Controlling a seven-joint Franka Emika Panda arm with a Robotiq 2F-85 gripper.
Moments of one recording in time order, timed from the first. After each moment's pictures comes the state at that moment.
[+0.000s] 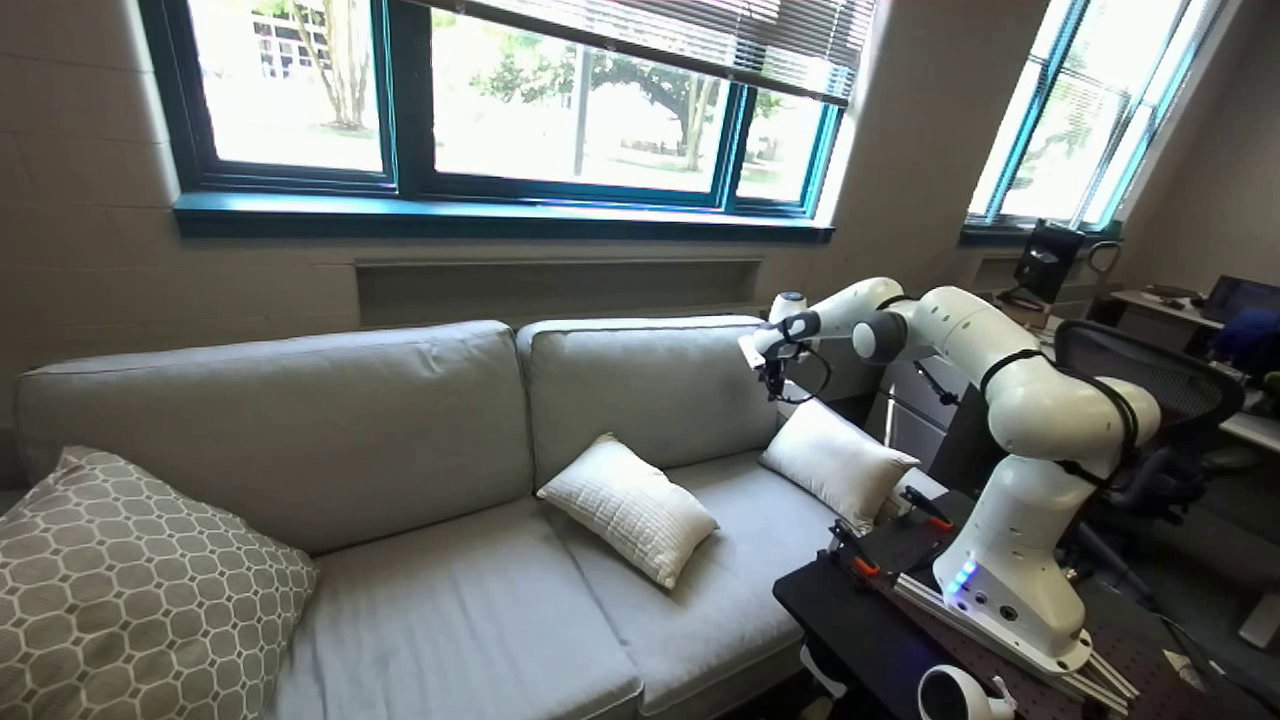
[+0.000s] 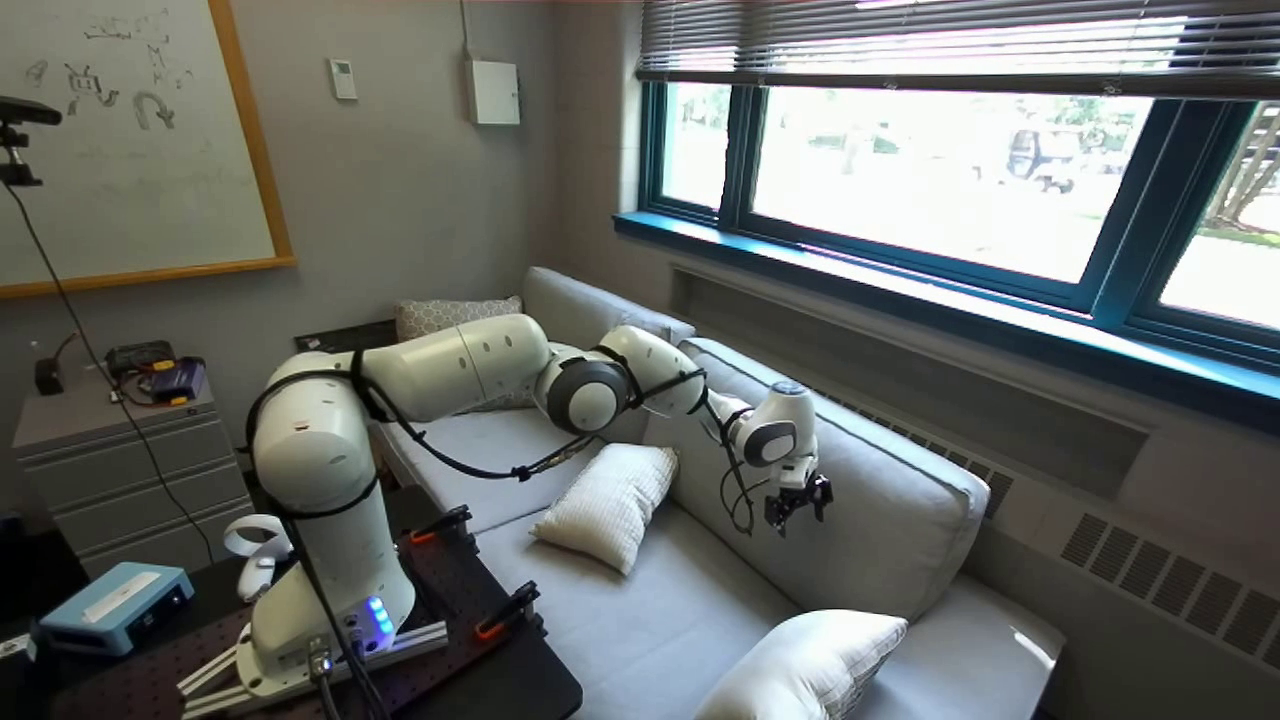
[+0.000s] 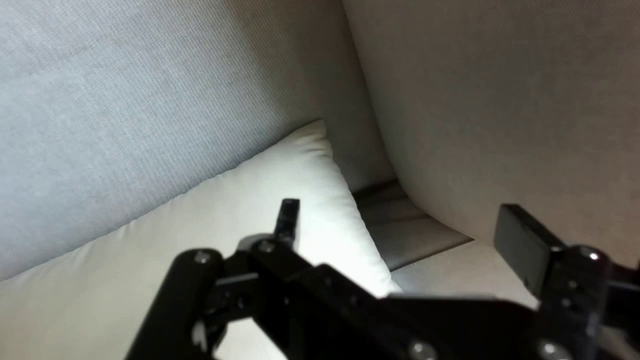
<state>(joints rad) -0.23 1.35 -0.19 -0.87 0.03 2.42 1.69</state>
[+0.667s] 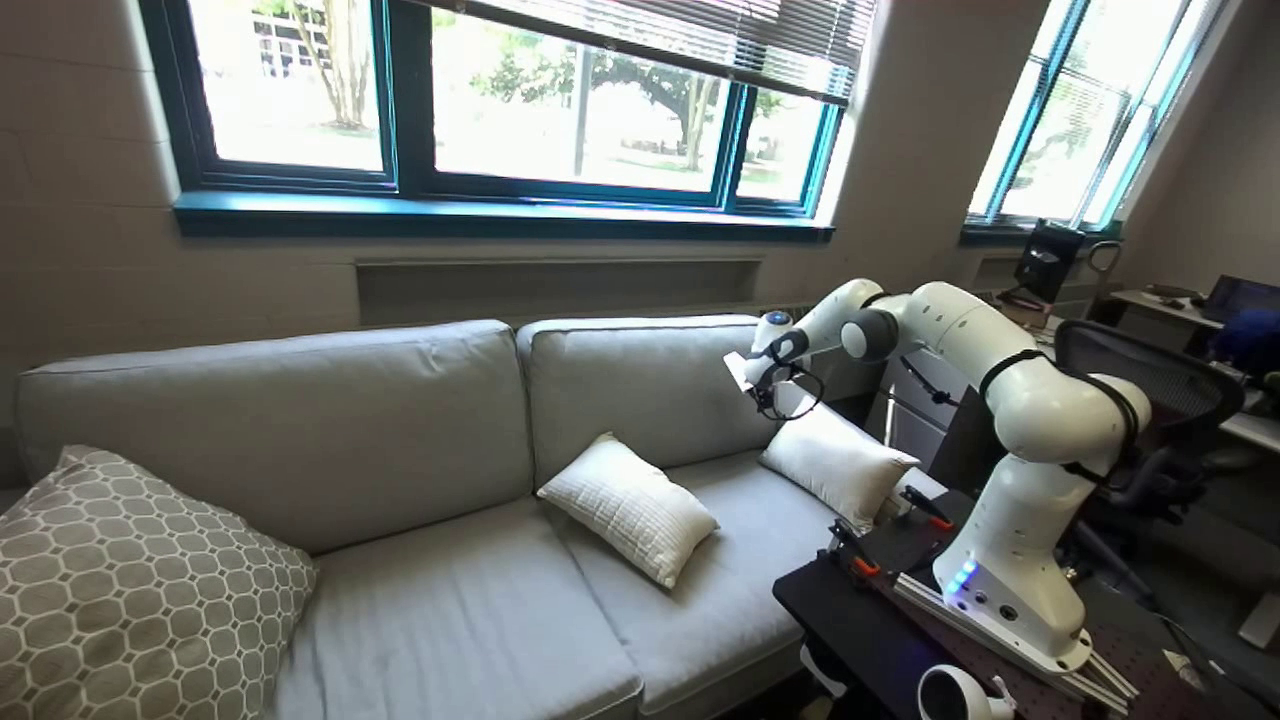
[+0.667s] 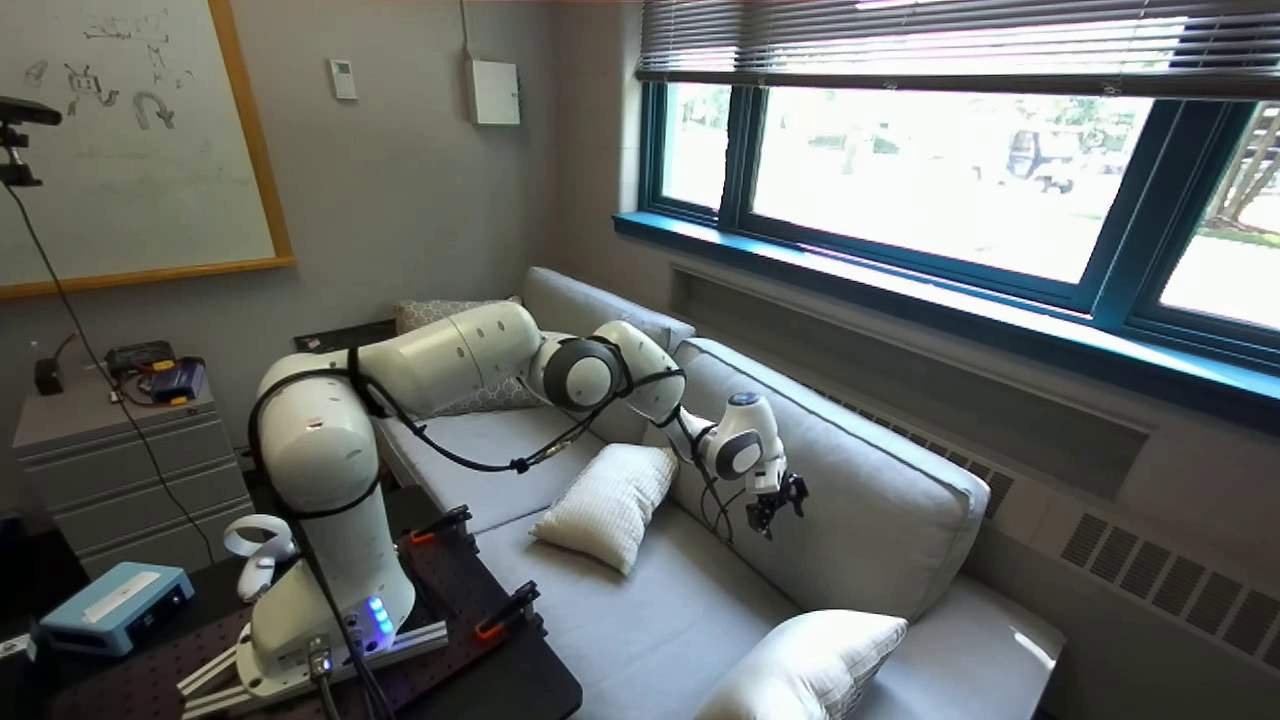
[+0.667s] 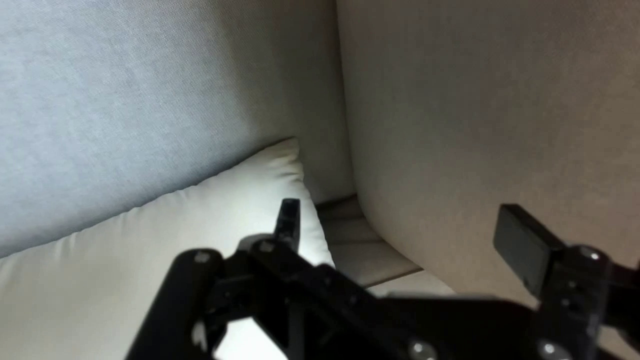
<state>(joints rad) -0.10 1.32 -0.27 -1.11 -0.03 2.74 1.69</state>
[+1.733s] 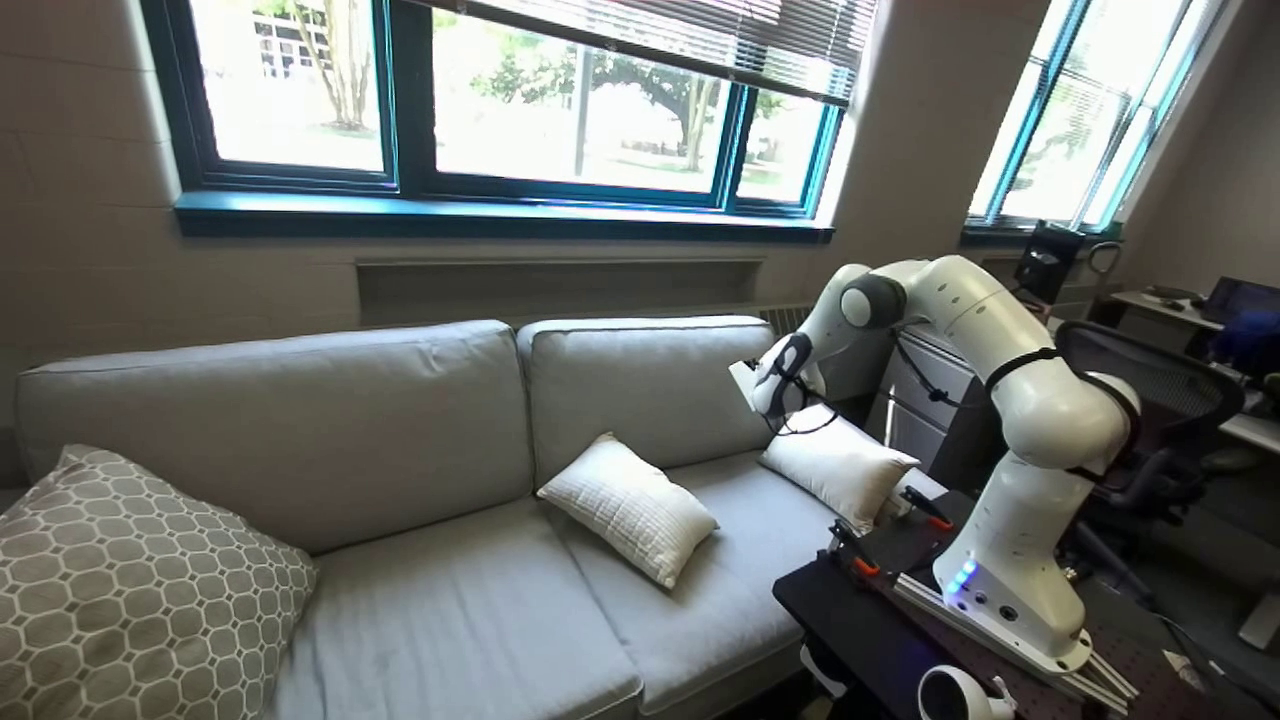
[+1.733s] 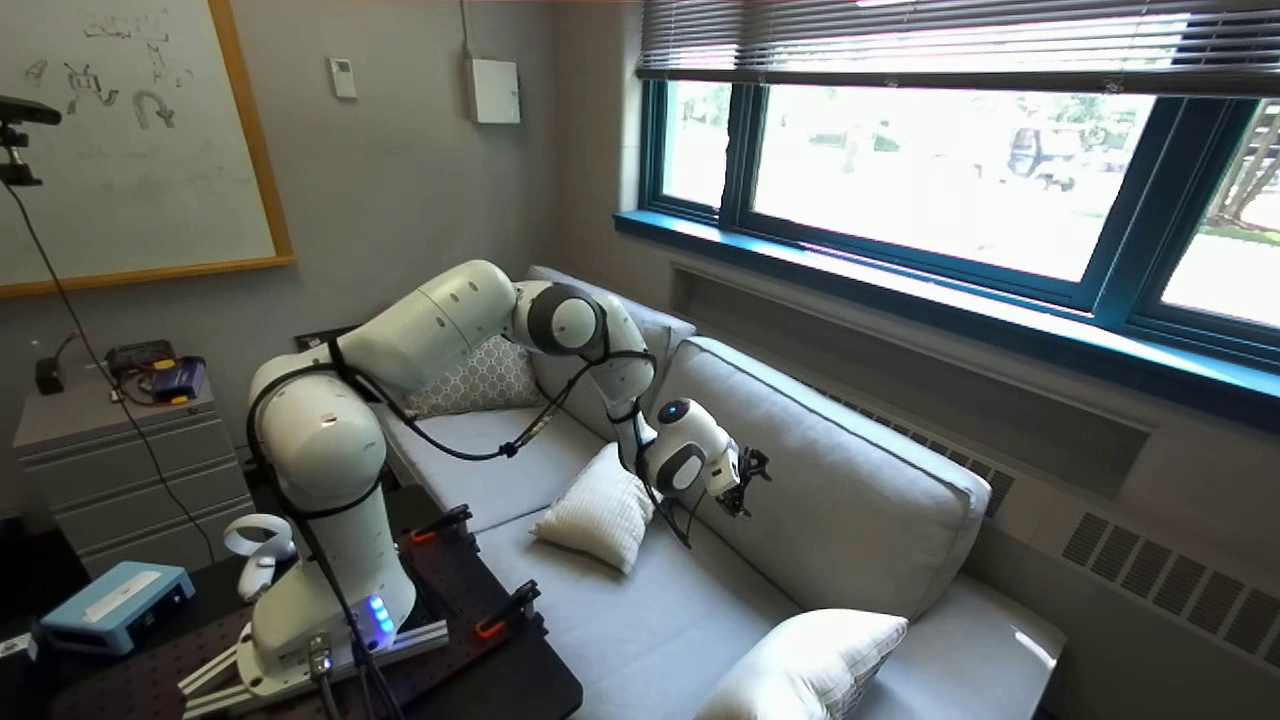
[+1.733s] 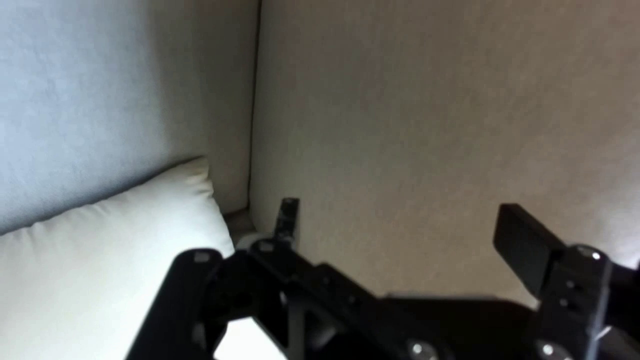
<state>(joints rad) 0.02 1.09 -0.26 -1.69 0.07 3.46 1.44</state>
